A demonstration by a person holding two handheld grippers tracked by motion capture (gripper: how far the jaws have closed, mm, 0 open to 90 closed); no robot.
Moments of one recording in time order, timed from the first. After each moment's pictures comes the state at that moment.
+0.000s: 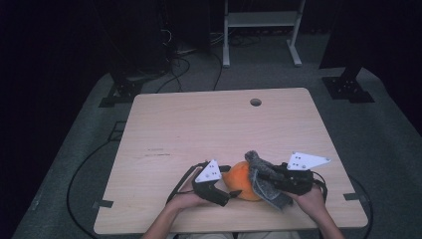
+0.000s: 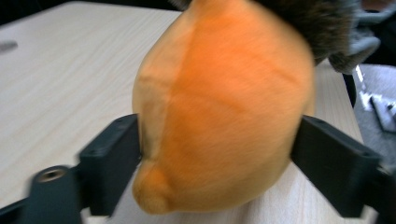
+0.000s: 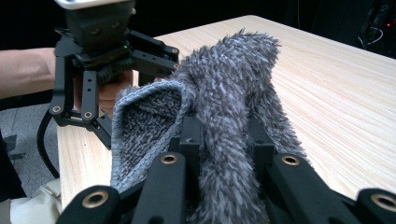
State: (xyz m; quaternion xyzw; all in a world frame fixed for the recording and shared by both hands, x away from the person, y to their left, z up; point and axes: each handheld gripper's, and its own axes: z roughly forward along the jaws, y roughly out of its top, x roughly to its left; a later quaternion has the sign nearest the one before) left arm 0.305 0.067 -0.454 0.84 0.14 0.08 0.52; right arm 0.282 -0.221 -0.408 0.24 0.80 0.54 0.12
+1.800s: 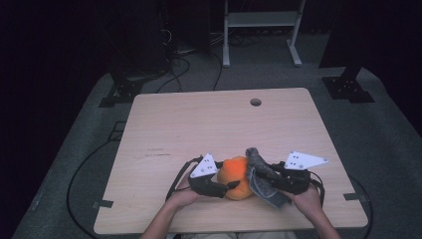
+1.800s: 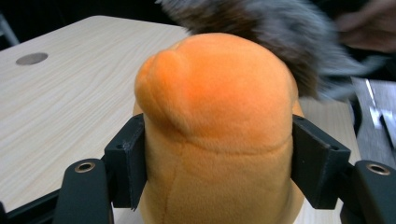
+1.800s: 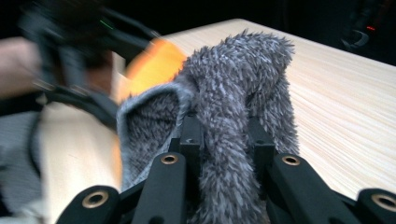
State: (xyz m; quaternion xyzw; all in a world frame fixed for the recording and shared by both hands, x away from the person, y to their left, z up) left arm 0.303 0.071 -0.432 0.82 0.16 0.11 0.54; right arm 0.281 -0.211 -0.405 0.25 0.79 0.55 0.13
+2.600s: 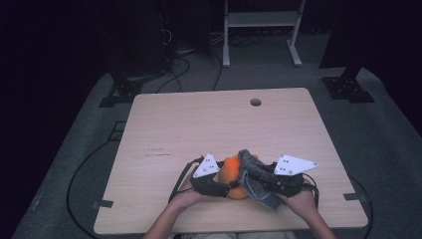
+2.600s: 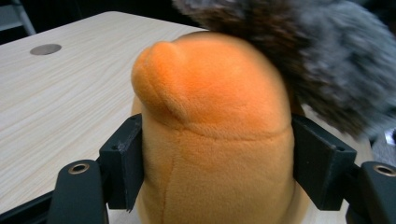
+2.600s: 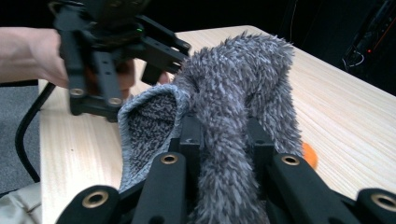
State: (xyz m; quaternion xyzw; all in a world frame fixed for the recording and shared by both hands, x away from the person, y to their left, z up) left arm 0.302 0.071 -0.434 0.82 0.18 0.11 0.54; right arm 0.276 -0.193 -0.400 0.21 0.81 0.52 0.18
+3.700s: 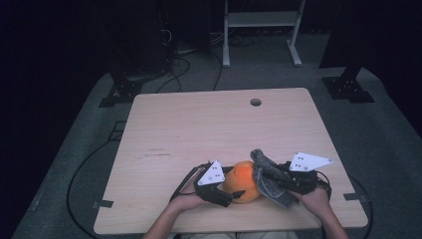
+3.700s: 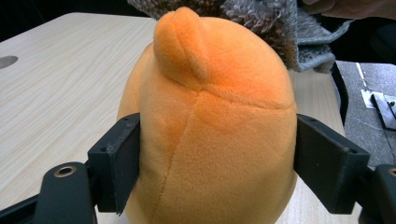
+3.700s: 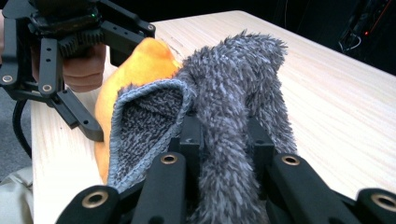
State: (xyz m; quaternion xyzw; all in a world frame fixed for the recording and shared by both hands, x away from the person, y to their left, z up) left arm 0.292 0.059 -0.438 0.84 0.12 0.11 0.52; right arm 0.283 -0.230 -0.407 0.23 0.81 0.51 0.16
